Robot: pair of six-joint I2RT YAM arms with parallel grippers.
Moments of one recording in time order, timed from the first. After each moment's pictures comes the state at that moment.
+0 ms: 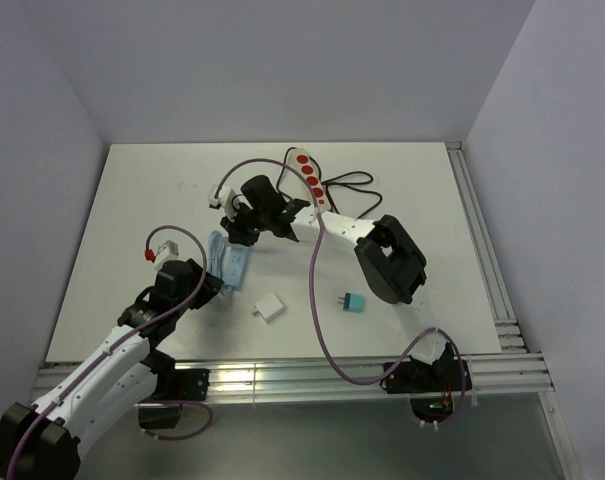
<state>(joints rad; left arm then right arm) -0.44 0.72 0.32 -0.28 -0.15 -0.98 0.83 2.15 1.67 -0.18 -0.38 -0.29</state>
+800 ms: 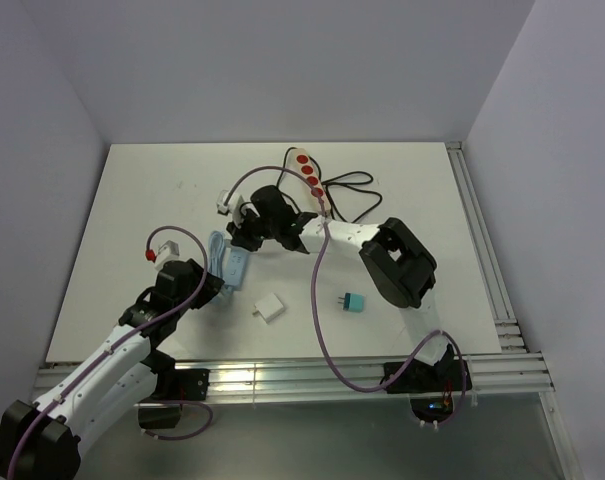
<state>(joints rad) -0.44 0.73 0.31 -0.25 -0.15 -0.98 0.83 2.08 1.45 0.06 -0.35 -0.27</state>
